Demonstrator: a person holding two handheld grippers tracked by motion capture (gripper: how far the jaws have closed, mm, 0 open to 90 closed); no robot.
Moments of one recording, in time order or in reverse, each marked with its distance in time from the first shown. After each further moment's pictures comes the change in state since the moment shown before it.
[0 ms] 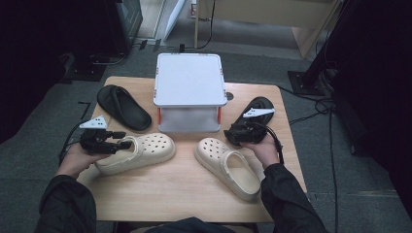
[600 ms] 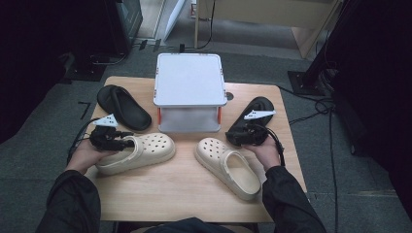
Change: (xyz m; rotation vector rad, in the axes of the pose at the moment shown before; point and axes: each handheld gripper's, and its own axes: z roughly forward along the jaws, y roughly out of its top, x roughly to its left) left arm 0.003 0.008 0.026 0.060 -0.005 0.032; right arm 0.000 -0.006 -0.002 0.015 -0.015 0.004
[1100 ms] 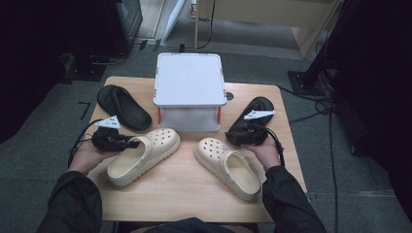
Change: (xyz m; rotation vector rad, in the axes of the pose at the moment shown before) left arm -0.012 0.005 0.000 0.025 -0.041 0.026; right arm 0.000 0.000 0.001 0.000 0.003 0.000
